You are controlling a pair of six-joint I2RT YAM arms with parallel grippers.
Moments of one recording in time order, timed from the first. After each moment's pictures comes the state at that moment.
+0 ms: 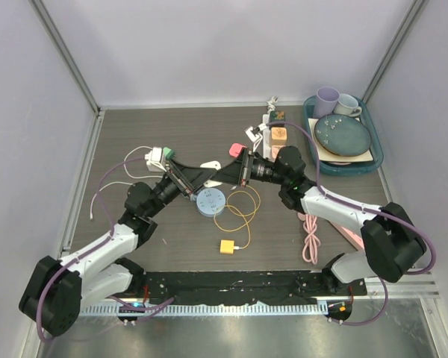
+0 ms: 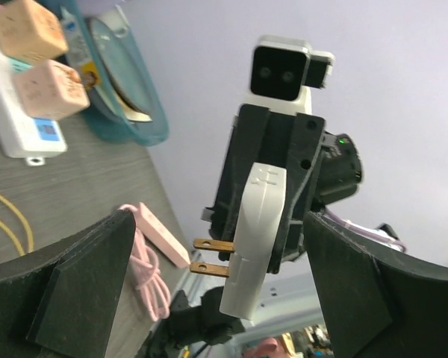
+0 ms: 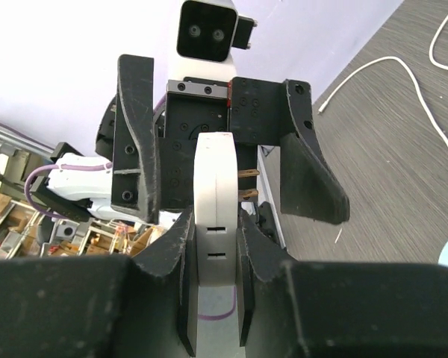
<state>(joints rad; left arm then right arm) -0.51 0.99 0.39 0.77 0.31 -1.23 0.65 1.40 0.80 0.70 -0.71 1.00</state>
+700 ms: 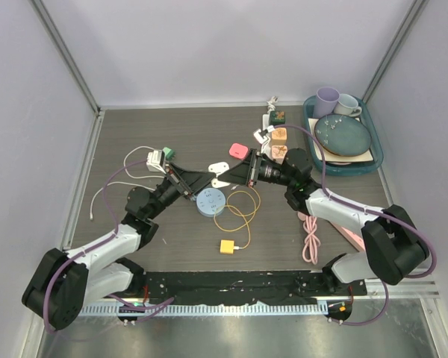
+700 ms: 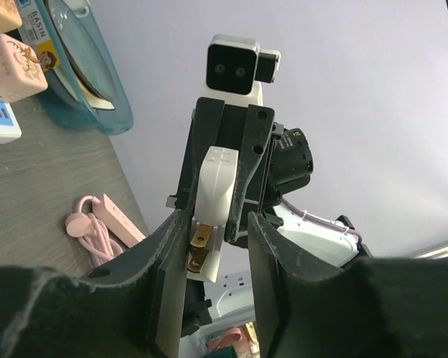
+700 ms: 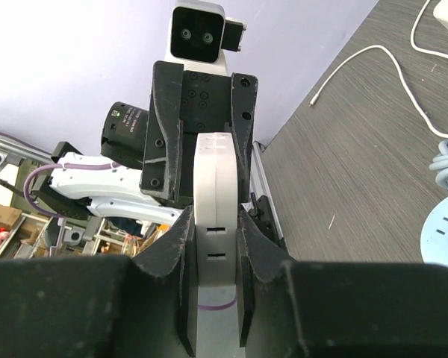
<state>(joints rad) -0.51 1.07 0.35 1.00 0.38 -1.38 0.57 1.40 0.73 0.78 -0.76 1.07</state>
